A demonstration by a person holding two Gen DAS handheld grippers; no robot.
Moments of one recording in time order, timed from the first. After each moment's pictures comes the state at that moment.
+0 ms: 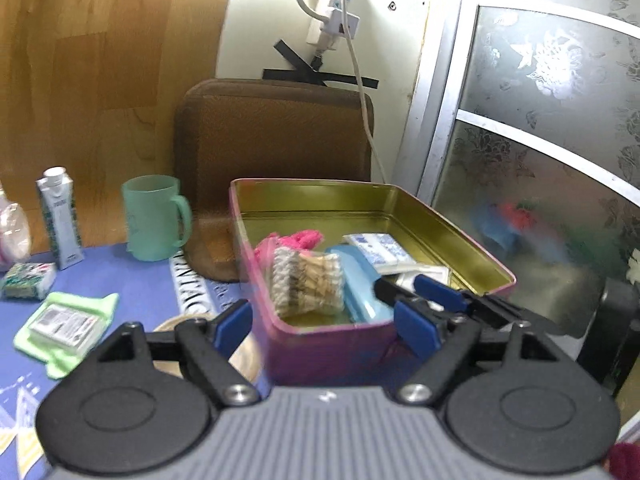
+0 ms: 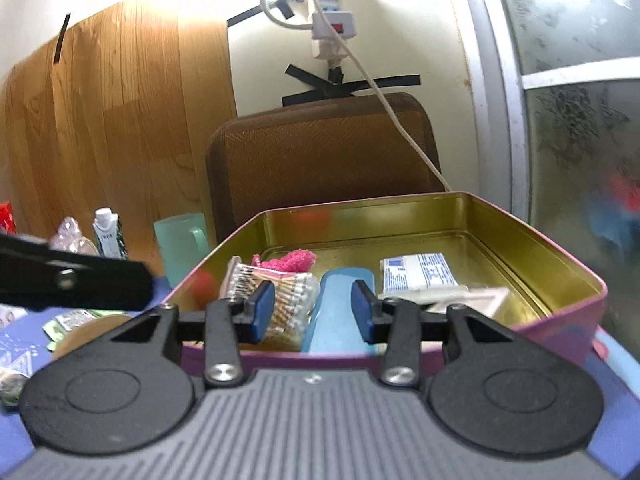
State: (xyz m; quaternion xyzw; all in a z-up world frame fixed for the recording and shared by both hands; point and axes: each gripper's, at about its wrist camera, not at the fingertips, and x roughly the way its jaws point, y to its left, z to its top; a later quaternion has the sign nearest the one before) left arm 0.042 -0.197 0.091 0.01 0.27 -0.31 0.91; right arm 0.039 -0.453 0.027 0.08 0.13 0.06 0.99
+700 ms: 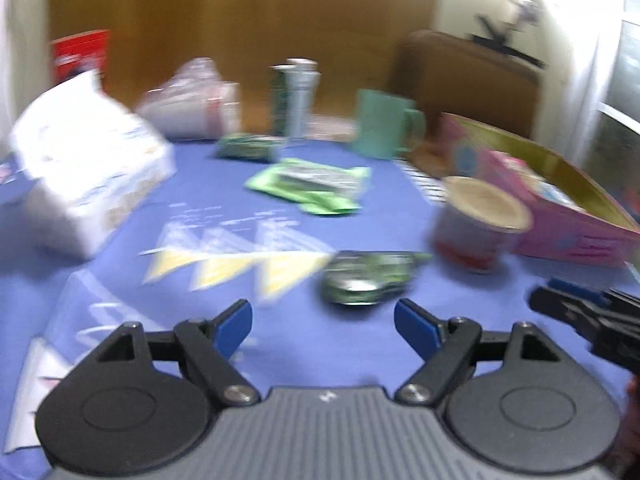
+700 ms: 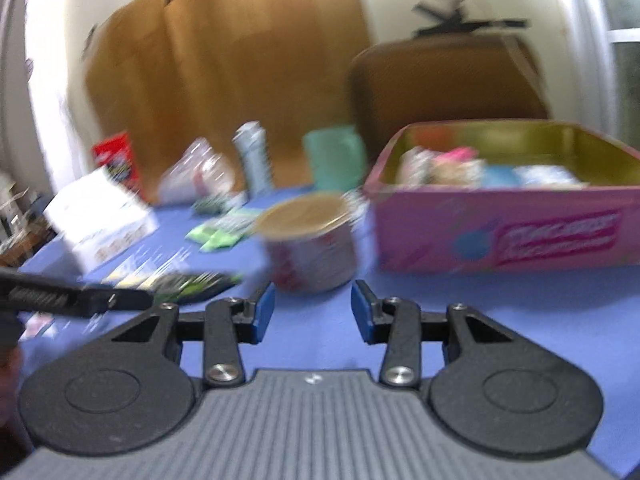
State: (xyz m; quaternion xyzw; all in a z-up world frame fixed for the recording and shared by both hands) left arm 0.012 -0.004 0.021 -0.03 0.34 -0.11 0.93; right arm -0.028 -0.356 0.009 0.07 0.22 0.22 0.95
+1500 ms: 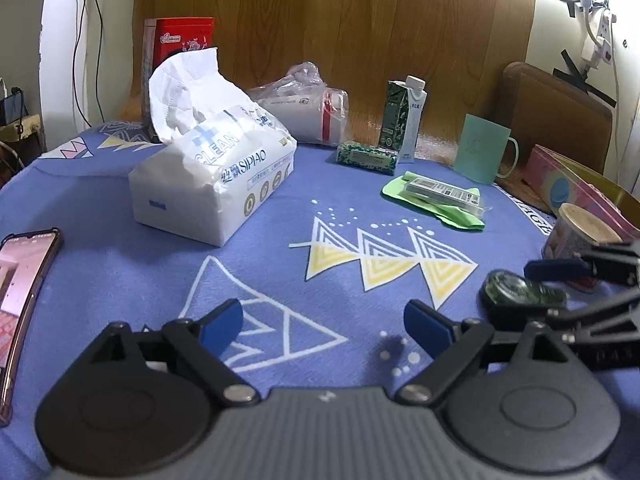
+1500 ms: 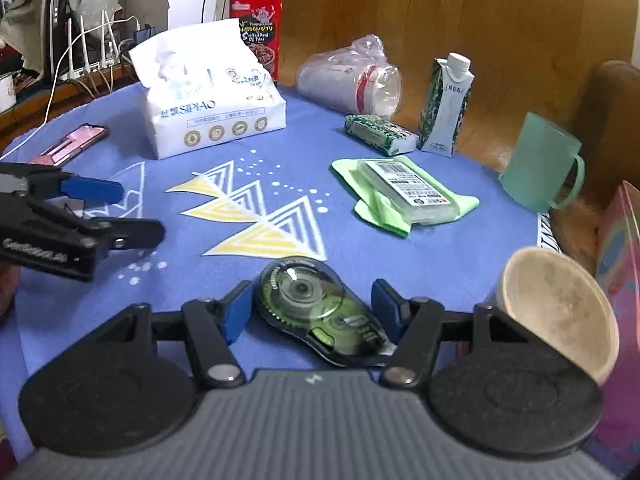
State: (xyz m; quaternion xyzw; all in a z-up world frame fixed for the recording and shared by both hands) left arm 0.014 0.067 0.002 -0.05 0.31 -0.03 0.95; right arm 0.030 -0.213 0.011 -0.15 0.29 0.38 0.87
